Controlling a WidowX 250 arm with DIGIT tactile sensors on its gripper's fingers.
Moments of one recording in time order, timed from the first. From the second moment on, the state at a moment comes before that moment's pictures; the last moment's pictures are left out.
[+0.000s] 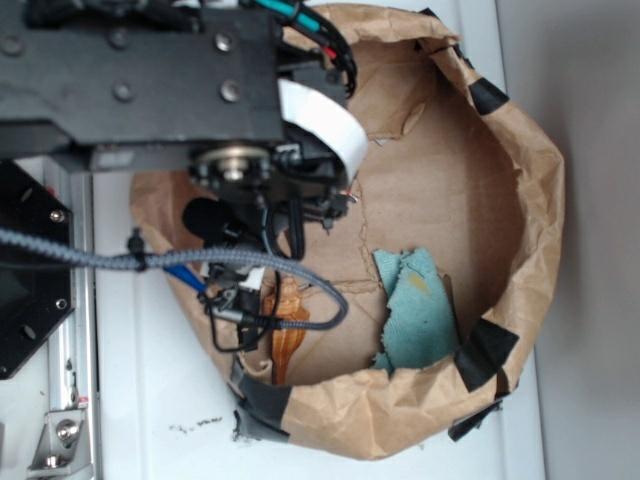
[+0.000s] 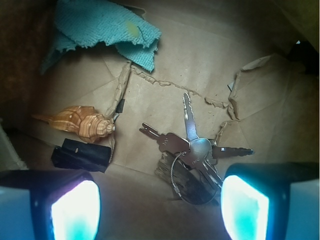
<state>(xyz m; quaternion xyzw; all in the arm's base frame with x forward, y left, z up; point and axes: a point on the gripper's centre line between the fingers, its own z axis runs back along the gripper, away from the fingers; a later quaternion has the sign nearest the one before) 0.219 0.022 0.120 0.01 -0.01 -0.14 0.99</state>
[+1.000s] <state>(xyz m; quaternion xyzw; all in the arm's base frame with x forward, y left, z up) 0.240 0.027 0.091 0.04 0.01 -0.12 0.99</state>
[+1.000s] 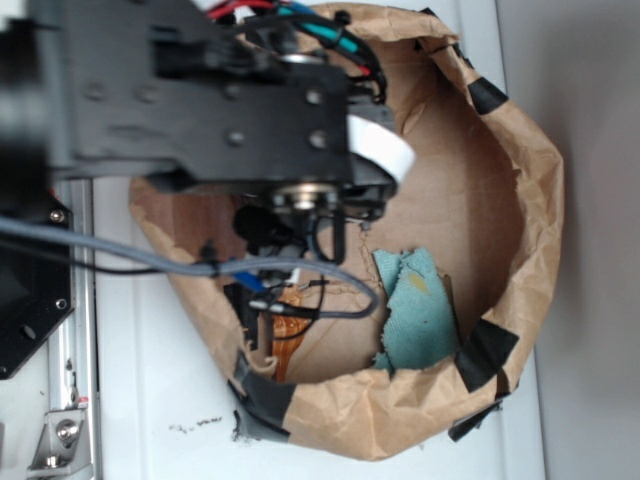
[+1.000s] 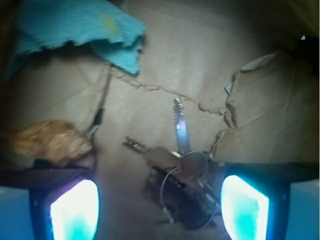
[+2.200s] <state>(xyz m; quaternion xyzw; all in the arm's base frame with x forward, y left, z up) 0.208 0.041 0.048 0.08 0.03 -0.15 0.98</state>
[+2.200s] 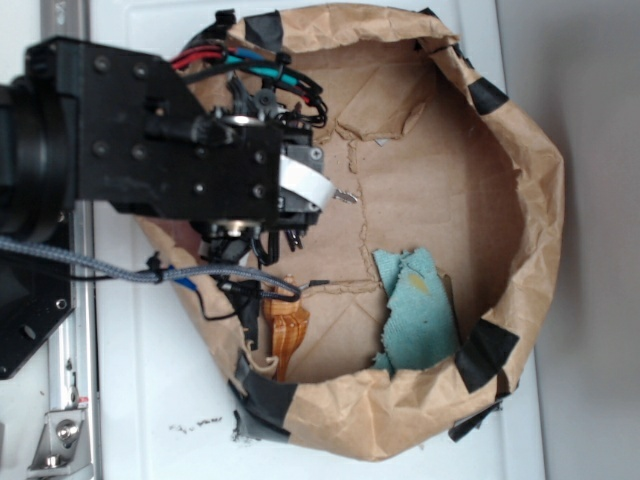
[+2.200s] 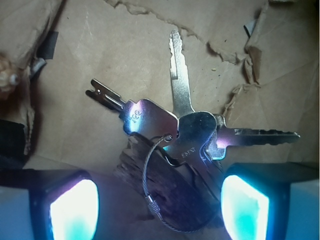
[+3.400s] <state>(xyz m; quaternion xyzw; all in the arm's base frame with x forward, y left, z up) 0.210 0.048 0.022 0.09 0.01 -0.14 0.99</state>
